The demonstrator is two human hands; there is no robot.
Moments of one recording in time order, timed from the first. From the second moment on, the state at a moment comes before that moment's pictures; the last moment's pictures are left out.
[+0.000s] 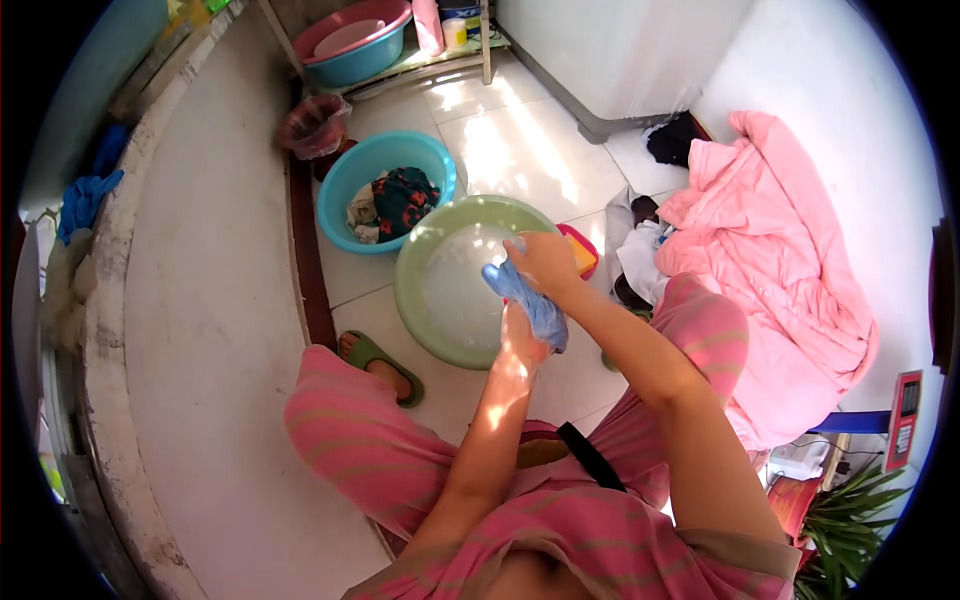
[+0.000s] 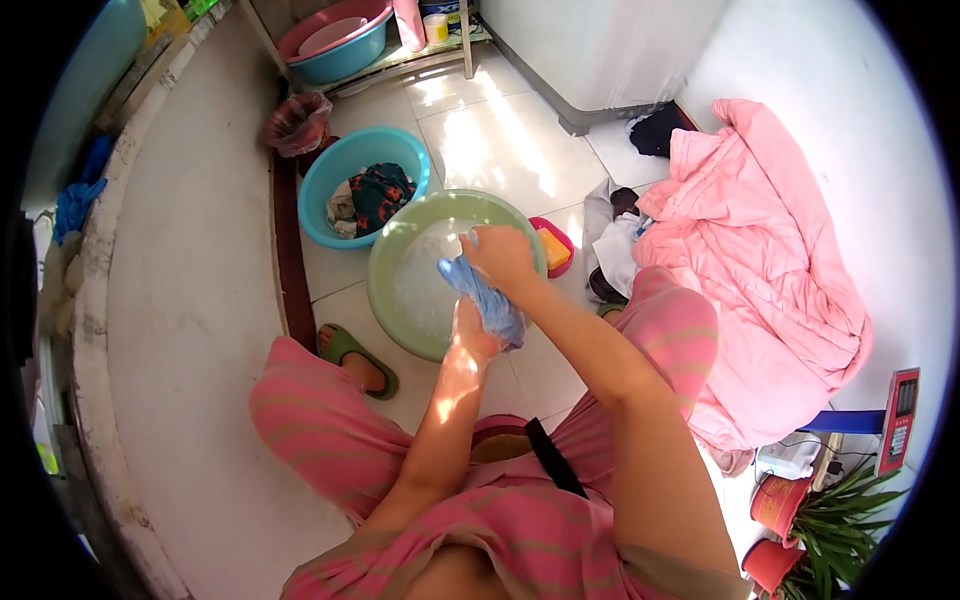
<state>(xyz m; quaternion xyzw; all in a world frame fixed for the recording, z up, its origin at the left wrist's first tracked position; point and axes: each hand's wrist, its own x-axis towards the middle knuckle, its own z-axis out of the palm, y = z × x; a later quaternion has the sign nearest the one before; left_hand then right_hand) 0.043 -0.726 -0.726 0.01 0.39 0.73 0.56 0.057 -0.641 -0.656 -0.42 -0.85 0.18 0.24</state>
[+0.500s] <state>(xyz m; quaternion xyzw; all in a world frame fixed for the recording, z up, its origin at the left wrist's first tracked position) 0.023 -0.739 -0.626 0.02 0.41 0.66 0.63 0.077 -0.619 -0.628 -0.35 -0.86 0.26 0.27</state>
